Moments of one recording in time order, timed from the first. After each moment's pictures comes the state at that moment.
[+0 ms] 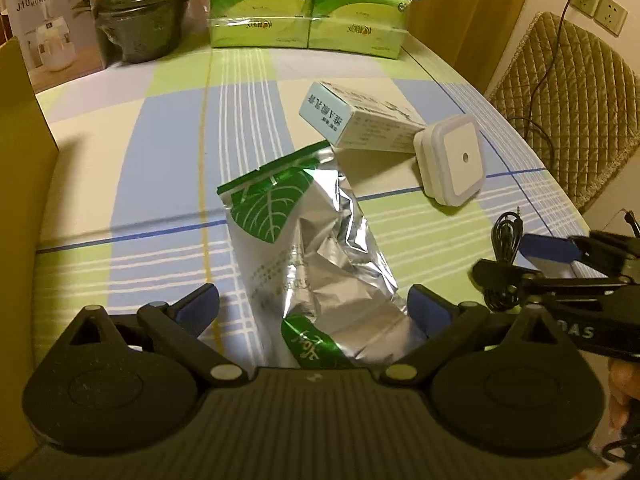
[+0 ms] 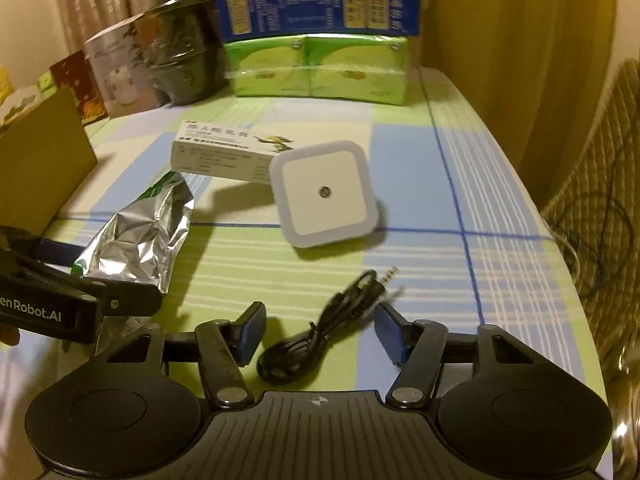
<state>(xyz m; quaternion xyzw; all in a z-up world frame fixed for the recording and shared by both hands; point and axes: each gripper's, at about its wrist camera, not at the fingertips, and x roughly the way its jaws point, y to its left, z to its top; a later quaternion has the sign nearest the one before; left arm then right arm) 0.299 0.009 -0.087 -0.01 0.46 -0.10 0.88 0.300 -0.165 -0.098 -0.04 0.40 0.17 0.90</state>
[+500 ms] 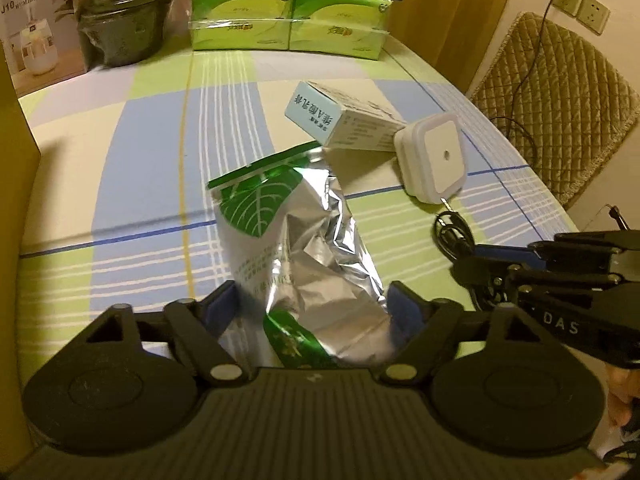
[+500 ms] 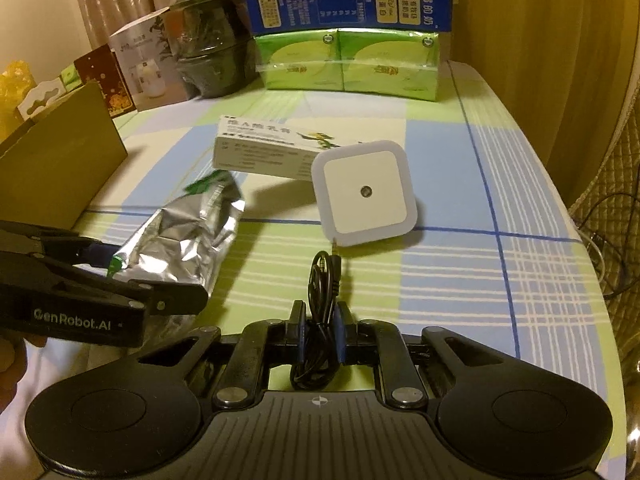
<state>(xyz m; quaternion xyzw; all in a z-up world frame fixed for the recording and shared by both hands) 0.296 0.007 -0.088 -0.02 0.45 -0.13 0.88 0.297 -0.158 -0.090 -0.03 0.41 0.21 0.89</state>
